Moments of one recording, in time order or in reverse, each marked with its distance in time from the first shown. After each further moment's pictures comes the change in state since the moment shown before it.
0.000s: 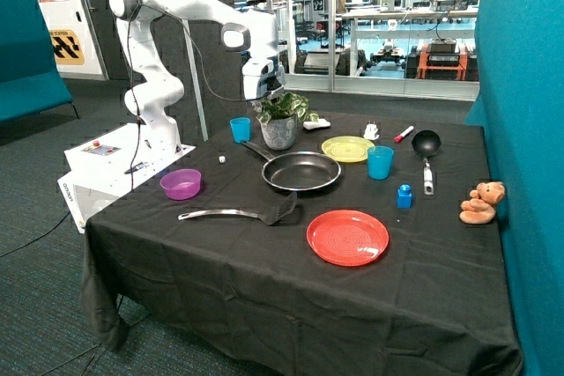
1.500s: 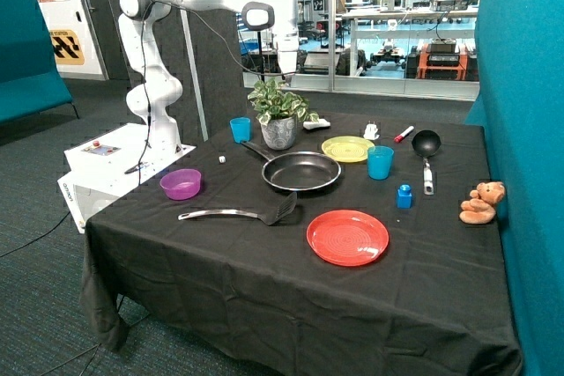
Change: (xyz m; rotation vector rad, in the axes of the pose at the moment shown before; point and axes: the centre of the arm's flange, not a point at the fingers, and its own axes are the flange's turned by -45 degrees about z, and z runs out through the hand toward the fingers) arm 0.015 -0.120 -0.052 0.006 0.004 -0.600
